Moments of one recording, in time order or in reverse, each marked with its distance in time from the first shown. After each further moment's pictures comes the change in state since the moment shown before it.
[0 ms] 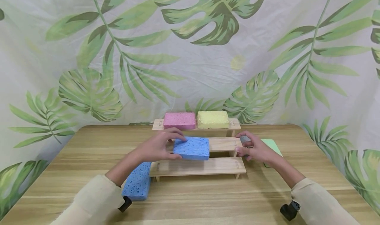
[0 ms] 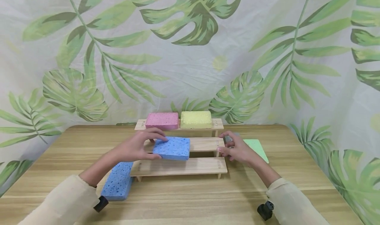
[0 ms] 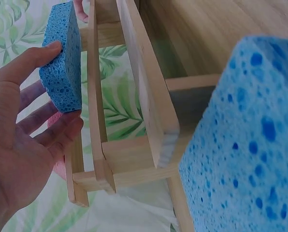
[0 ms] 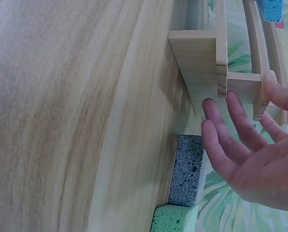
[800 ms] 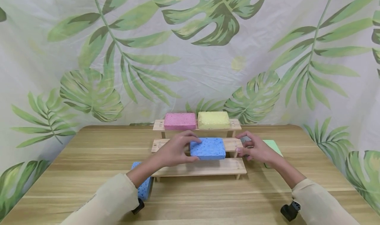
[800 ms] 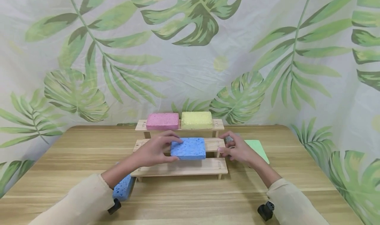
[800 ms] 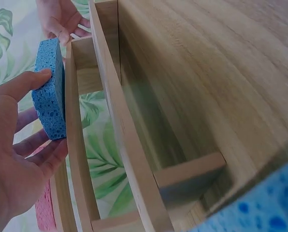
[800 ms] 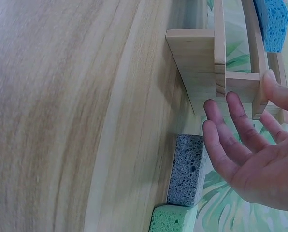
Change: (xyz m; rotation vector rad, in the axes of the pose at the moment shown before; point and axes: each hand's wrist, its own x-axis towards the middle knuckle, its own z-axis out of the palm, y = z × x) left_hand 0.025 0.023 0.038 0.010 0.072 0.008; right_hand -0.001 -0.002 0.002 0.014 0.016 0.000
